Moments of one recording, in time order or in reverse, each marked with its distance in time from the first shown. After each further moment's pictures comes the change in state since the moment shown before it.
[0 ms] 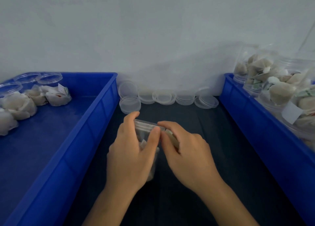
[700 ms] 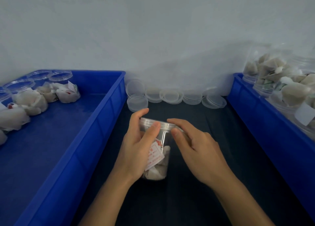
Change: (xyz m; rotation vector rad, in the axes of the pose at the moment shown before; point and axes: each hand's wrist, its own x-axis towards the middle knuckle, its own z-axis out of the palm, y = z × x) left_hand 0.010 -0.010 -0.006 -0.651 -0.223 -0.146; right_hand 0.006 0.017 -0.001 0.027 -0.046 -0.006
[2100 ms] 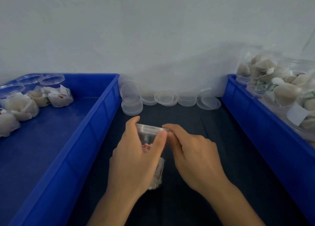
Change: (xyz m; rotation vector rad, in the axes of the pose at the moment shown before) left_hand -0.012 0.011 0.011 0.591 0.163 -0.008; right_hand -0.002 -0.014 -0.003 -0.313 0.019 -0.060
